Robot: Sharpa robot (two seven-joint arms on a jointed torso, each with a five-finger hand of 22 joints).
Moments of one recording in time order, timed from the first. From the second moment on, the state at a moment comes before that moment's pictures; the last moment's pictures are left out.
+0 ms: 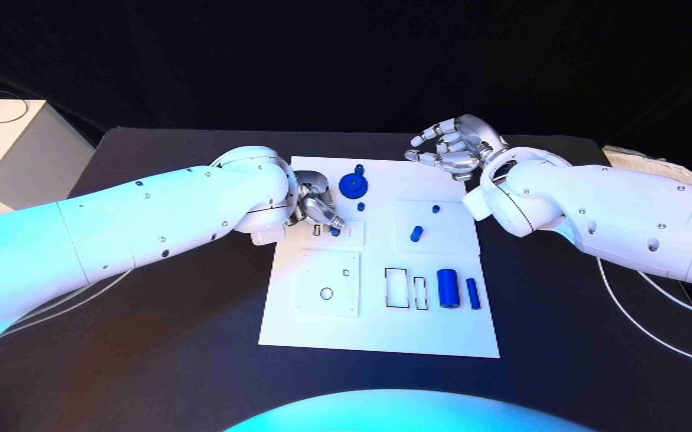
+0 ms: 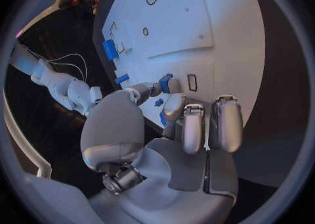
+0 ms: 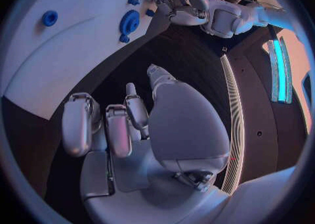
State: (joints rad) left arm 1.26 -0.58 -0.08 1.37 -1.06 0.17 -0.51; left_hand 1.01 -0.18 0.68 0.13 0.54 0.97 0.04 0.68 0.88 1.35 -0.04 1.24 1.03 1.46 -0.09 1.57 1.31 0.06 1.42 0.02 1.47 1.31; right arm 1.26 -0.78 -0.14 1.39 -0.68 -0.52 0.06; right_hand 1.36 -0.18 0.15 0.29 0.30 0.85 0.16 0.27 0.37 1.31 0.08 1.31 1.31 1.47 0.00 1.50 1.31 0.05 1.47 0.09 1.29 1.31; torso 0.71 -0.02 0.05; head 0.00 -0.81
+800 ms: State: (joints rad) left arm 1.26 -0.58 -0.08 1.38 -1.08 0.17 -0.51; left_hand 1.02 -0.20 0.62 0.07 0.45 0.98 0.02 0.66 0.86 1.36 -0.05 1.24 1.04 1.47 -0.09 1.57 1.31 0.06 1.43 0.02 1.47 1.31; right arm 1.26 -0.79 -0.14 1.40 -0.68 -0.52 0.06; right_hand 1.36 -0.18 0.15 0.29 0.30 0.85 0.16 0.27 0.37 1.31 0.08 1.31 1.31 1.47 0.00 1.50 1.31 0.05 1.47 0.09 1.29 1.31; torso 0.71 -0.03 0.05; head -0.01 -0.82
